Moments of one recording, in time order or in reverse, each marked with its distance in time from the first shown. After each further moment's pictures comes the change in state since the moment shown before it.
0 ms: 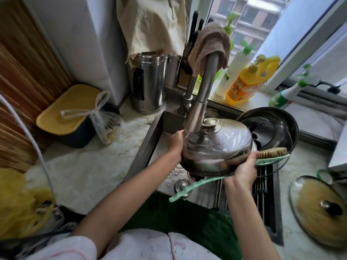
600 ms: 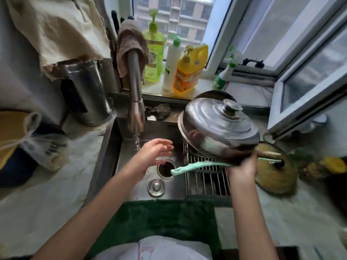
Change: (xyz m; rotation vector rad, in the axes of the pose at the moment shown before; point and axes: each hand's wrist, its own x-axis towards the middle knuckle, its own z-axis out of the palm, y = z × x) left_hand -0.096 0.005 0.011 0.545 -0.561 0.164; right_hand 0.043 -0.064 -0.084 0.430 -0.032 -0.085
